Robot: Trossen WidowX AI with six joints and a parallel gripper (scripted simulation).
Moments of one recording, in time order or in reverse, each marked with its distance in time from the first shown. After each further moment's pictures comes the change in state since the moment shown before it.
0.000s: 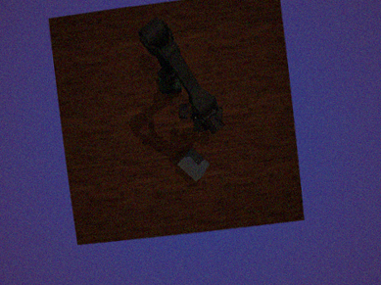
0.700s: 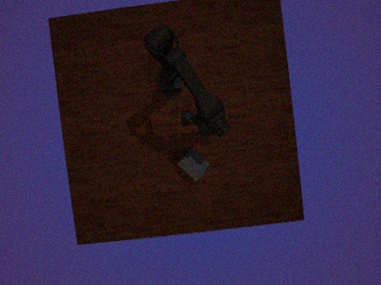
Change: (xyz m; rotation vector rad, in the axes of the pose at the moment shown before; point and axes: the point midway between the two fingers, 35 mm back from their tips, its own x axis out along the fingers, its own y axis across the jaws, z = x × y) arm -0.004 0.007 0.025 -0.148 -0.091 -0.111
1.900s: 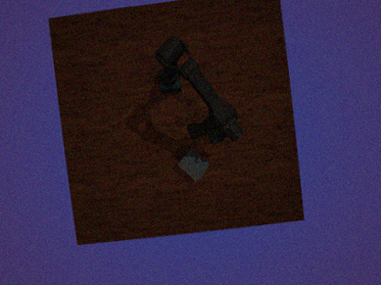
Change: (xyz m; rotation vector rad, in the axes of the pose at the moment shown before) arm -0.003 0.013 0.048 -0.279 -0.144 -0.232
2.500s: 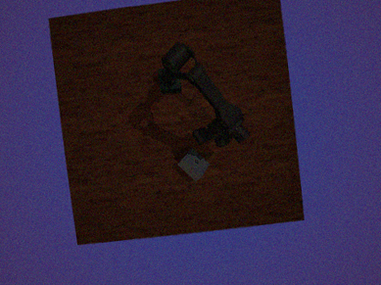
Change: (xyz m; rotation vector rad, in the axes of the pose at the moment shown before) arm -0.001 0.003 0.025 -0.139 -0.060 -0.123
